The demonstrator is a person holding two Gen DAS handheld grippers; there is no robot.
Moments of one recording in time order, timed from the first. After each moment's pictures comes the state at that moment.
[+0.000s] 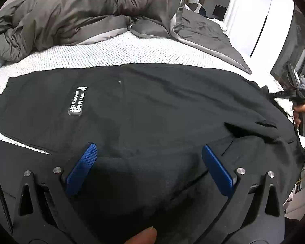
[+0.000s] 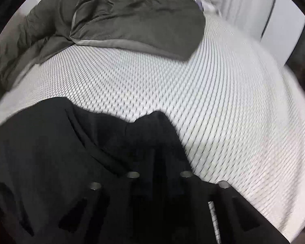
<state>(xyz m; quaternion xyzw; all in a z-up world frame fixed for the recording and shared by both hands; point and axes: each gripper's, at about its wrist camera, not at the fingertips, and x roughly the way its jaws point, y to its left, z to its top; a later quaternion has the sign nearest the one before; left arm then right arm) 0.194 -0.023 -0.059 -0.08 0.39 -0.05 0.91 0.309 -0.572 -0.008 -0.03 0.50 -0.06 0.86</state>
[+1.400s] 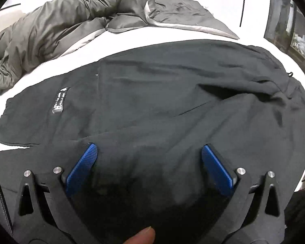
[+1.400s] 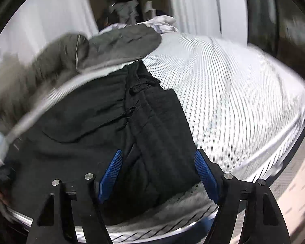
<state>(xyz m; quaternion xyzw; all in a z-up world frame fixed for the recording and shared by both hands) 0.178 -0.084 -0.077 0.04 0.41 -0.06 0.91 0.011 -0.609 -0.014 0.15 0.37 -0.08 0.91</state>
